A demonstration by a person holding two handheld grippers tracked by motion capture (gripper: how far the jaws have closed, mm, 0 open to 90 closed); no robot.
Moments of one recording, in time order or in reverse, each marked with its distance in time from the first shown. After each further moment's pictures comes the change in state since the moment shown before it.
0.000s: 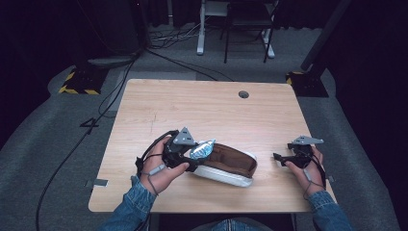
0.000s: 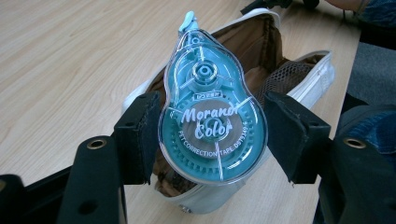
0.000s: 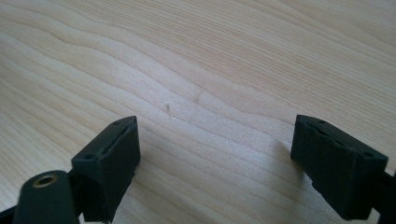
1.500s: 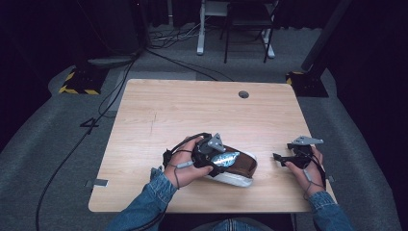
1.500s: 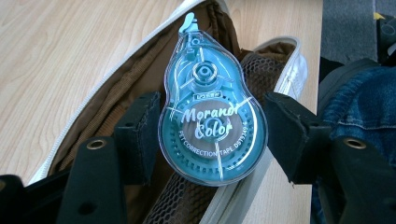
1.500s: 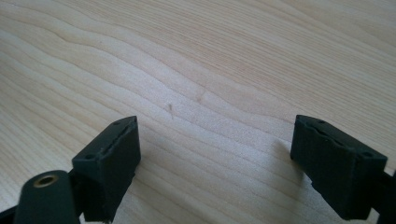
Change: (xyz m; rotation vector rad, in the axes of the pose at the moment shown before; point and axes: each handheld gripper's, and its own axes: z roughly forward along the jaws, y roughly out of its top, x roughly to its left) left arm -0.017 0.034 0.058 0.147 -0.156 0.203; right arm 0.001 0.000 0.000 0.000 0.004 -0.005
